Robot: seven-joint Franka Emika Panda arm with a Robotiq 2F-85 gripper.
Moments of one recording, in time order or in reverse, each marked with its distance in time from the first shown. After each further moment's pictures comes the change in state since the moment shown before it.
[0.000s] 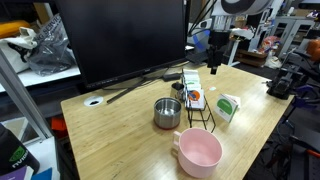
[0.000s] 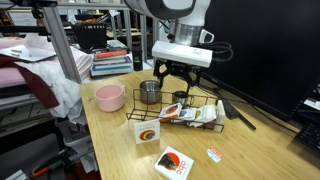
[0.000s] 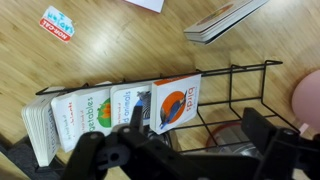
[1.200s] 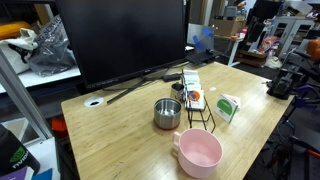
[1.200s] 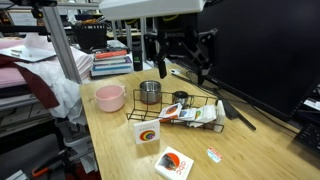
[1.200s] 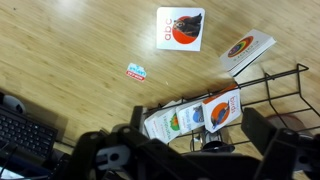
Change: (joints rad) arm -0.043 -0.467 -0.100 -0.315 -0.242 0.094 0.275
